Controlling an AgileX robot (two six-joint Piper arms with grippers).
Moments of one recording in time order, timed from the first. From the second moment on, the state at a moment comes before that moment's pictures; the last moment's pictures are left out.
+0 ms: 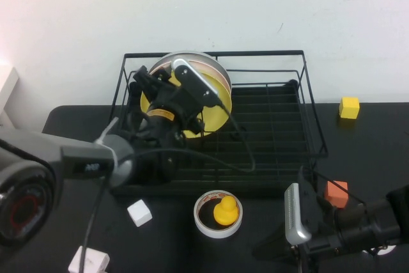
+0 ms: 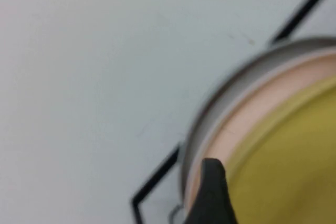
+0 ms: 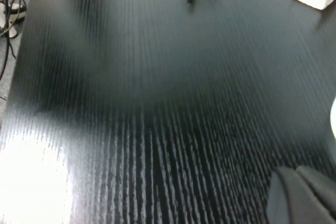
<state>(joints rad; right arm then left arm) 0.33 2.09 -0.74 1.74 0.90 -2.64 -0.53 2.12 -1.20 -0.51 -0.77 1.07</state>
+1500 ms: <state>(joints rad) 0.33 1.89 -0.75 1.62 0.71 -2.41 -0.62 0.86 -1.08 -1.75 -0.30 1.73</state>
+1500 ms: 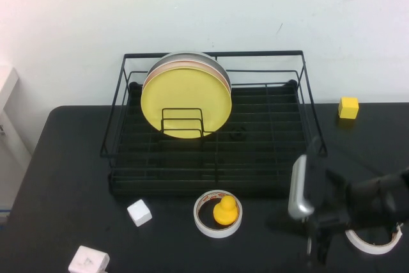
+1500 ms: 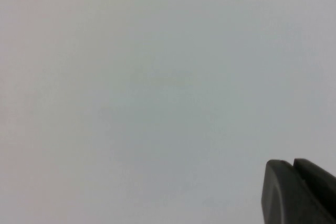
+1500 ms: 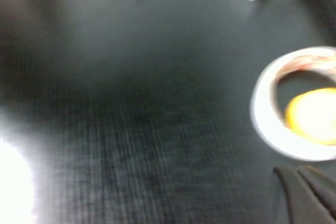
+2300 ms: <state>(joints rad) 0.33 1.05 -0.75 0.77 0.69 -1.74 -0.62 0.46 -0.81 -1.70 0.15 2.15</state>
